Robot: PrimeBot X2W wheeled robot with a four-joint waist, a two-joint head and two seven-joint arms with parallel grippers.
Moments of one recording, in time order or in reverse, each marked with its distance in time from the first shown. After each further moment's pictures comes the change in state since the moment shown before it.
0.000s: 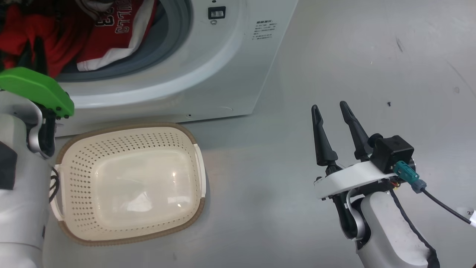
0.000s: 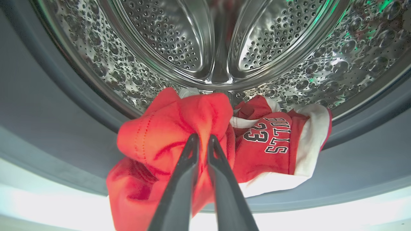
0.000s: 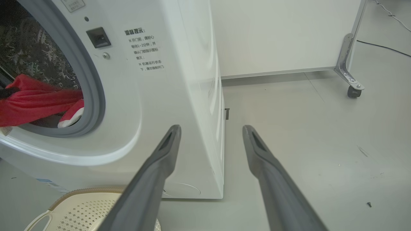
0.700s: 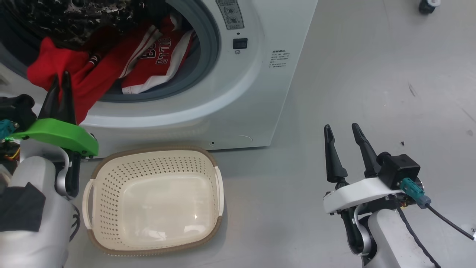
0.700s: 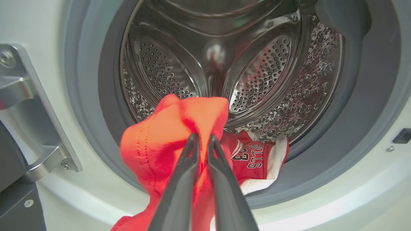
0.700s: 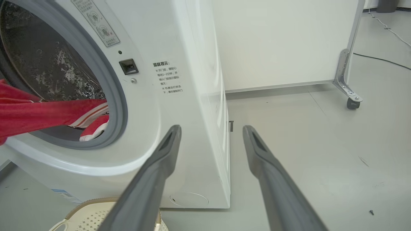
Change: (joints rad) left arm 0.219 -0.021 -0.035 -0.147 -0.019 -0.020 -0.177; right arm 0.088 0.000 -0.044 0.015 0.000 0.027 0.000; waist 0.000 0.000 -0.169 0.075
